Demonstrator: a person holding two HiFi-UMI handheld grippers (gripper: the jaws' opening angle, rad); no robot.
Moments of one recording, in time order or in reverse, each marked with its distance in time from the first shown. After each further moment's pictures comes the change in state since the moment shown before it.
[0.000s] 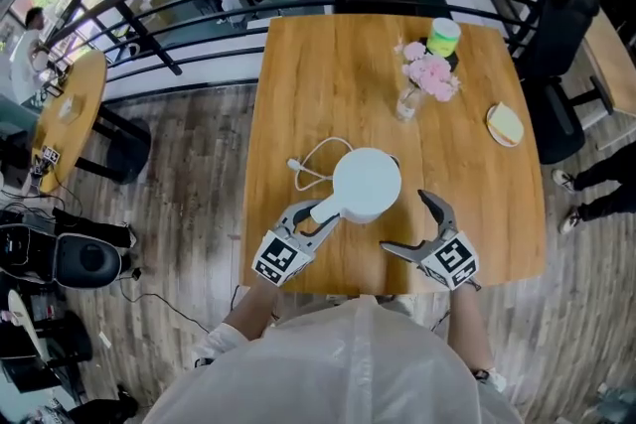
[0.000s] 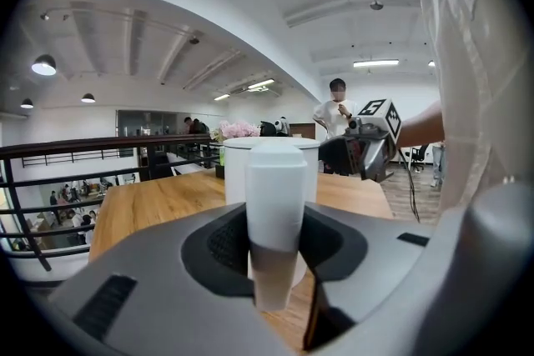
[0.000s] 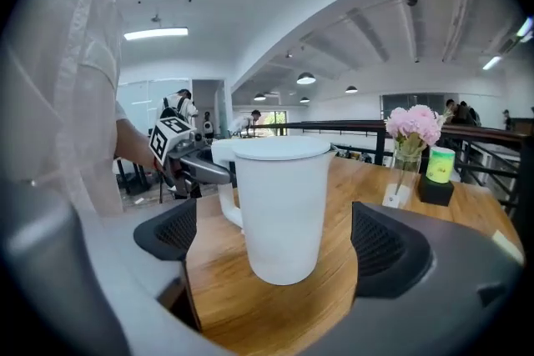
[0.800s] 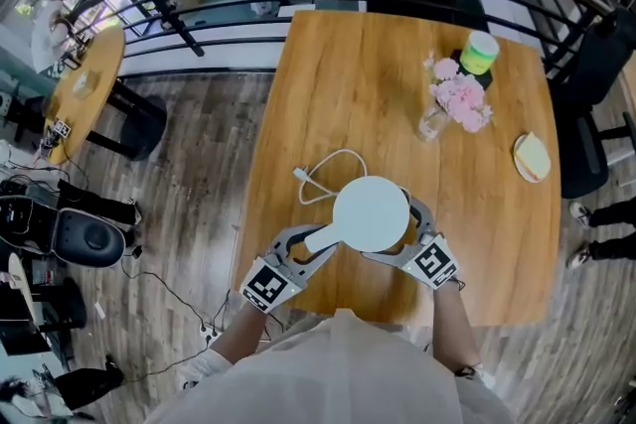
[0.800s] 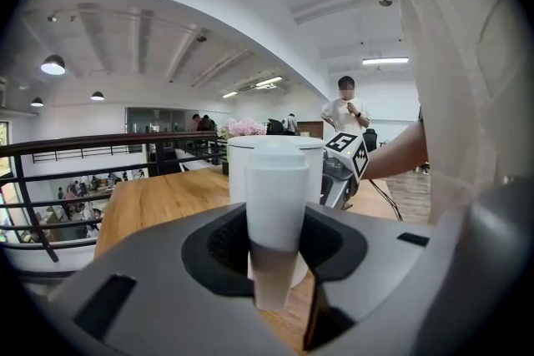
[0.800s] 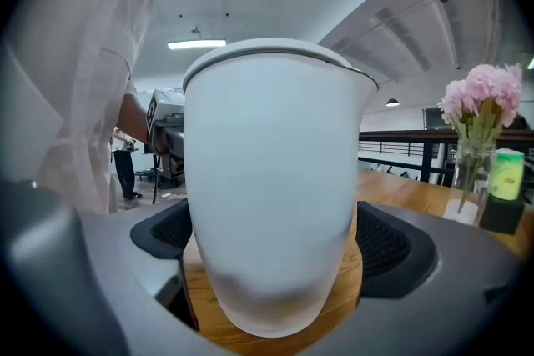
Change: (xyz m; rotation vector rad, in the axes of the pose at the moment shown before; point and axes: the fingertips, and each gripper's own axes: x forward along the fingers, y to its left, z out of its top) left arm 0.006 0.000 0.005 -0.028 0.015 0.053; right arm 0.089 -0.025 -0.021 -0.144 -0.102 0.242
